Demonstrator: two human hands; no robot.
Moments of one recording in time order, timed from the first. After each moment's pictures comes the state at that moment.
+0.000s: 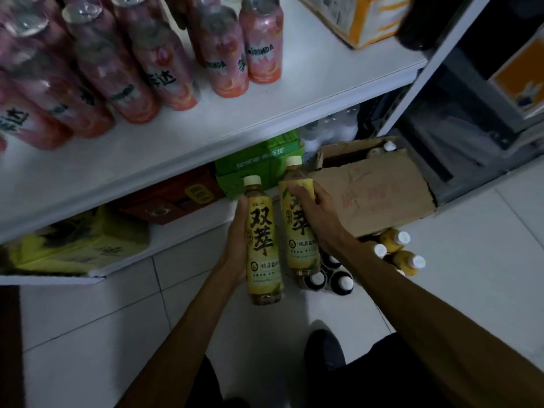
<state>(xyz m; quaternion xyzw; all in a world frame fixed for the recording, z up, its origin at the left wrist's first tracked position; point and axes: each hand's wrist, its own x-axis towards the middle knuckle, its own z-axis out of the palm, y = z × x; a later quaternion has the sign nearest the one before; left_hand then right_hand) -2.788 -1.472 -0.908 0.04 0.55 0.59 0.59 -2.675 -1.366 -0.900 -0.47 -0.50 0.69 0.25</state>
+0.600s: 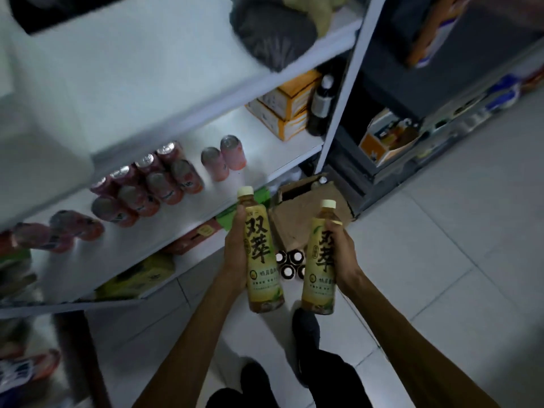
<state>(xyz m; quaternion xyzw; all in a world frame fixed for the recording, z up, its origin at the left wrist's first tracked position) -2.735 -1.483 -0.601 0.10 0.55 0.56 0.61 -2.548 -1.425 -0.612 -0.60 -0.30 0.68 0.28</state>
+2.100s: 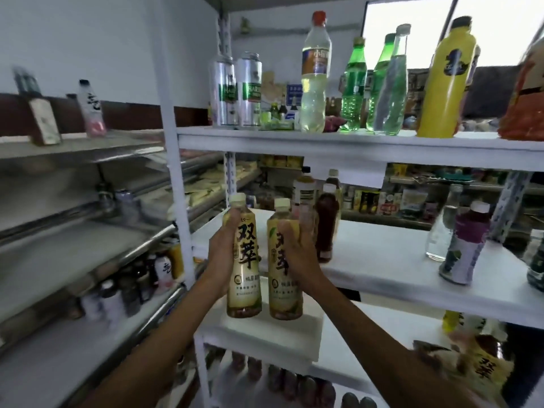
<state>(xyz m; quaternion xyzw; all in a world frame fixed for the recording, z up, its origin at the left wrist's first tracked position) -2.867 -1.671 0.019 0.16 0.57 0.80 0.05 -2.825 -1.530 0.011 -0.05 -0.74 0.62 0.28</state>
